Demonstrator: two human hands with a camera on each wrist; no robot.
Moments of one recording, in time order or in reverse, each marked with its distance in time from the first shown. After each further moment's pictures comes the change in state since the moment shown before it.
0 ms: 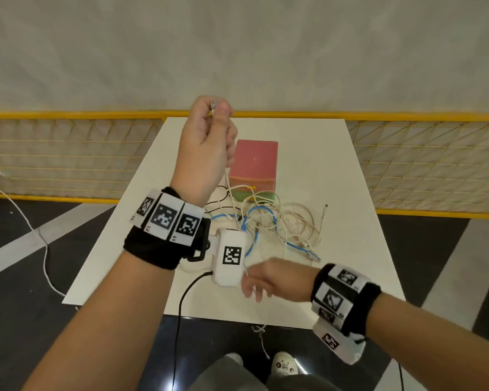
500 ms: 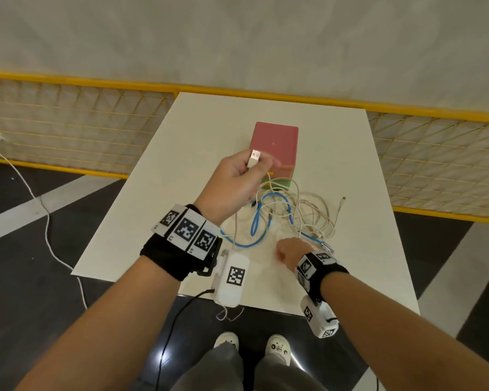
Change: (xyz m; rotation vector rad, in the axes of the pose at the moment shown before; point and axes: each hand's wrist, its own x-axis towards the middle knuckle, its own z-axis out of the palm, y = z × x) left_hand -0.038 -0.052 -0.034 0.140 -0.200 -0.296; right_hand 0.072 0.094 0.025 -0.359 0.078 0.598
